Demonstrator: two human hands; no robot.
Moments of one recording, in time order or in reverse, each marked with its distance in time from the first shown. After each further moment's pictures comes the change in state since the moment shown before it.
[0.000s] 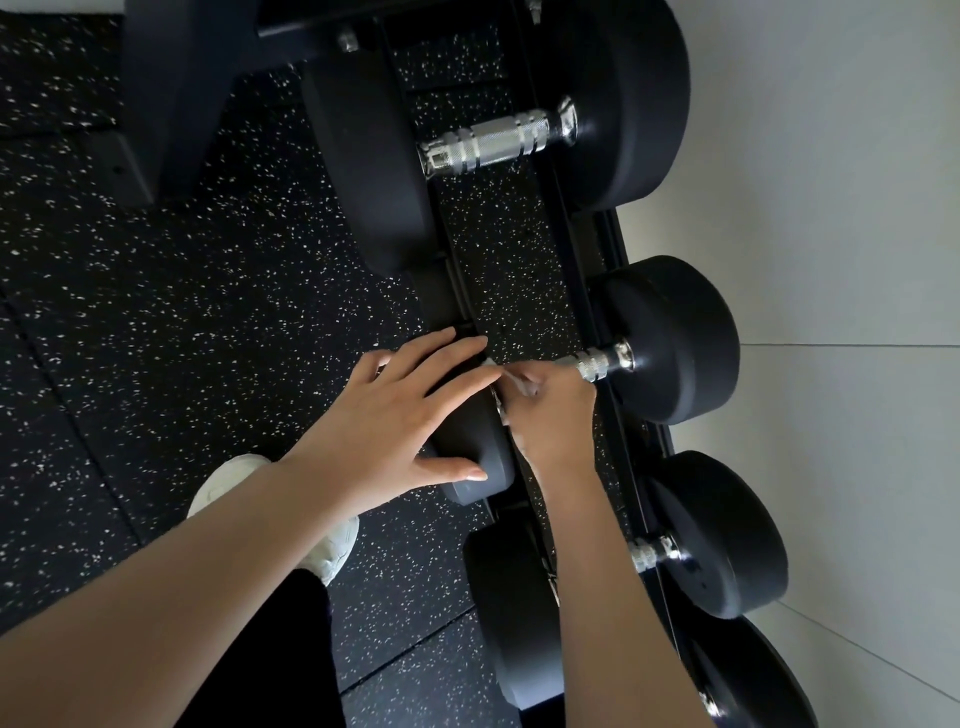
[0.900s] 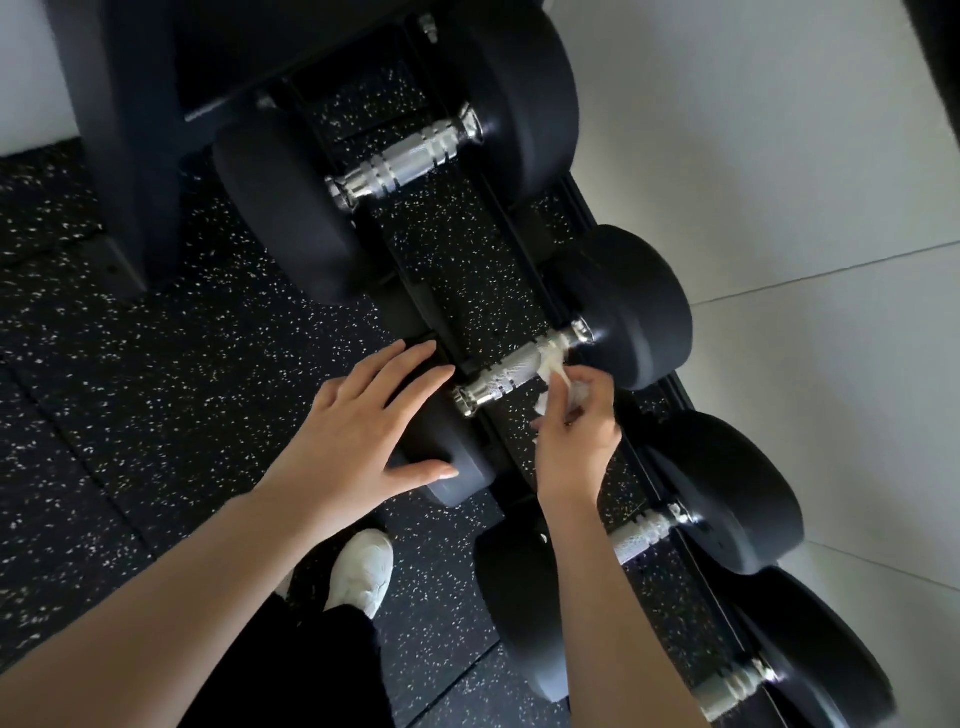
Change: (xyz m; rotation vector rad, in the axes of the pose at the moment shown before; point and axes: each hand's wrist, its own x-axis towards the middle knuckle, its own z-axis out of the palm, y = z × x) left_hand 0.000 0.007 -0.007 0.065 -0.025 -0.004; right_hand -0.022 0.051 -0.004 0.315 0.551 0.030
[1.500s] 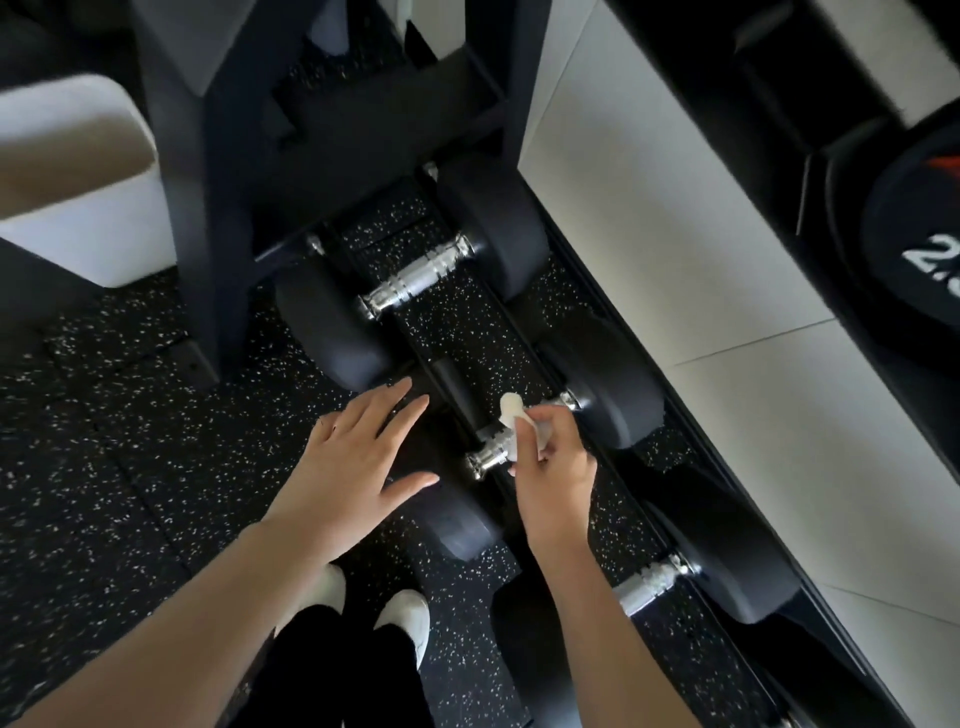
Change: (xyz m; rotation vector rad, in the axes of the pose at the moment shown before) left_hand 0.008 0.002 -0.061 0.227 -0.001 -0.072; right_hand 0.001 -0.056 -0.017 0.058 -0.189 -0.070
